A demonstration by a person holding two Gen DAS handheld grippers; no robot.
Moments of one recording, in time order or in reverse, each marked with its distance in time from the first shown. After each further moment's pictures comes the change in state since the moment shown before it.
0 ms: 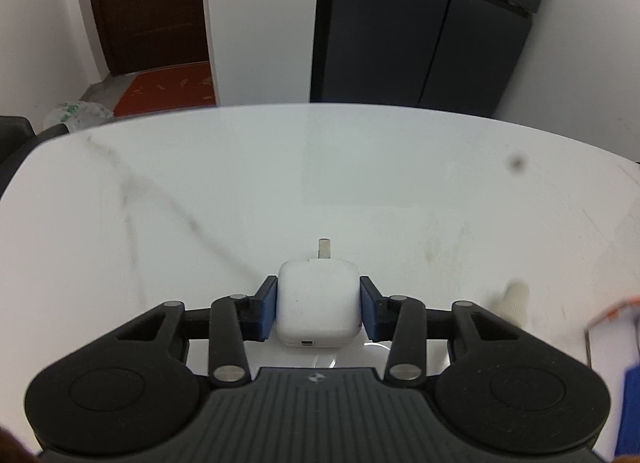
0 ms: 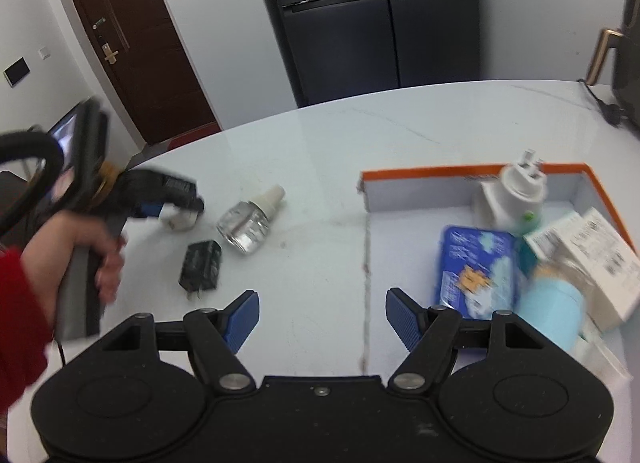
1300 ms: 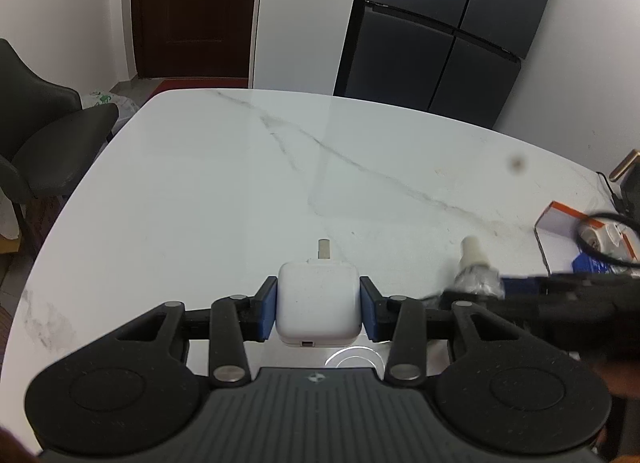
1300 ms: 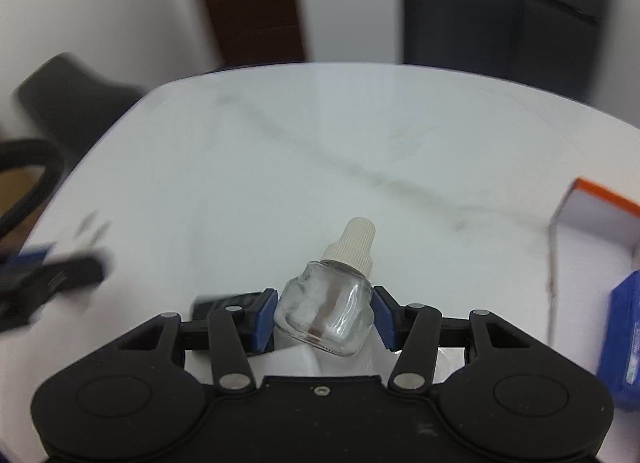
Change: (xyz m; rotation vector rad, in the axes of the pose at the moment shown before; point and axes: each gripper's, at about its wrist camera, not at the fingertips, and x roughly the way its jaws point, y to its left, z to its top) left arm -0.139 0.068 -0.121 -0.081 -0.105 -0.018; right arm 0.053 0.102 -0.038 -0.316 0.133 0.141
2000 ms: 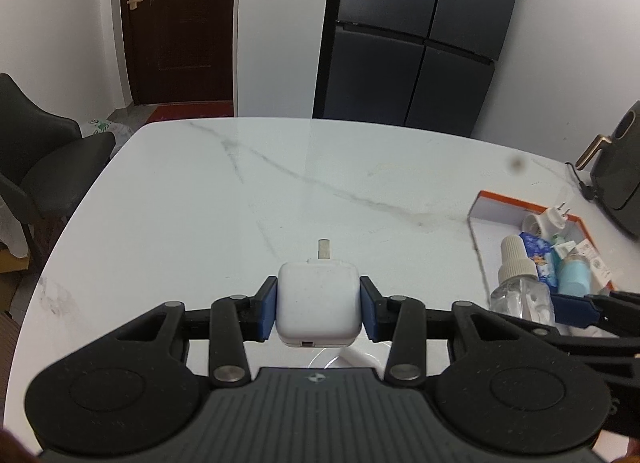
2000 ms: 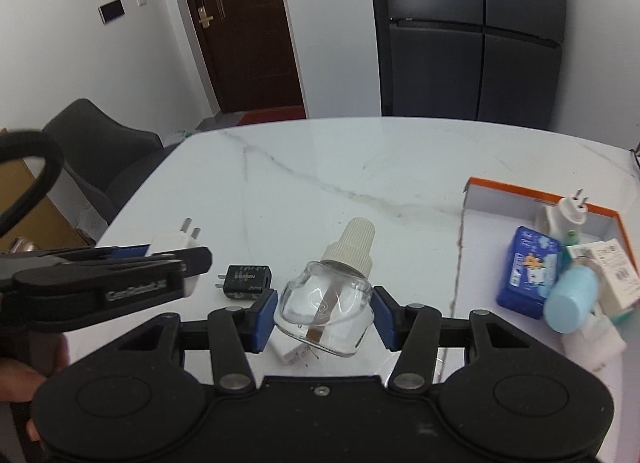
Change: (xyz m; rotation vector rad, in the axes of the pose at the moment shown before) left arm -0.052 -0.076 -0.012 0.051 -0.058 0.013; right arm -0.158 0.000 -0.055 0.058 -0.140 -0.040
